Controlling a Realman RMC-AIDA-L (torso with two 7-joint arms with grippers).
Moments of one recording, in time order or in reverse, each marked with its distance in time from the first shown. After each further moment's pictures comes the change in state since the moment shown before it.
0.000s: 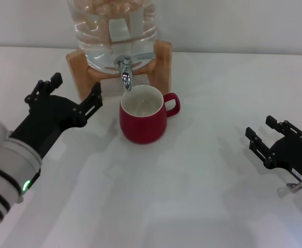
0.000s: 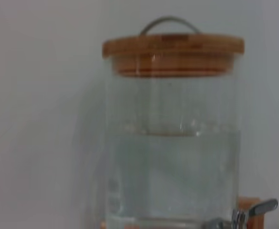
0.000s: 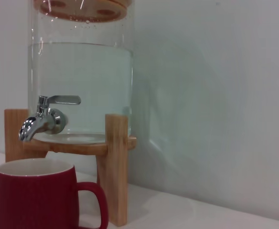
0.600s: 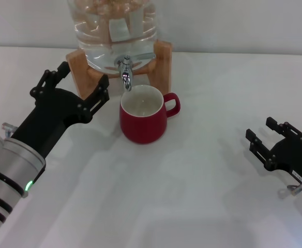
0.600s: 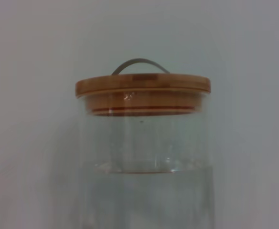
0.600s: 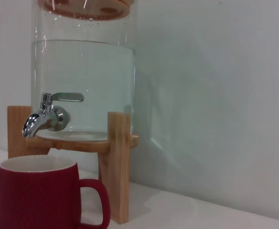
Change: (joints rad) left arm -0.069 -0.013 -0.041 -0.183 -0.001 -0.276 0.025; right arm -0.006 0.000 -0.005 0.000 -0.001 -0.005 -0.012
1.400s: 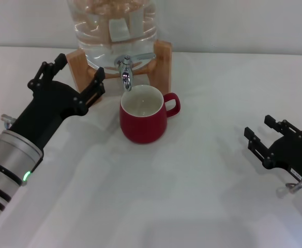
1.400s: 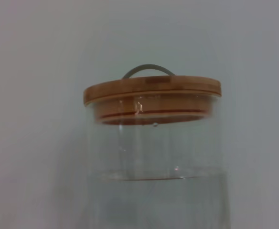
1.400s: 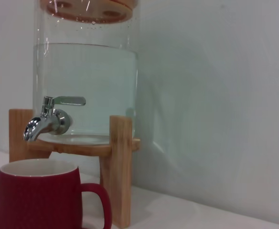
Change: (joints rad) left arm -0.134 -0.009 -0.089 -0.220 -0.002 -0.174 0.006; right arm 0.008 0.002 0.001 0.000 0.001 0.000 -0.002
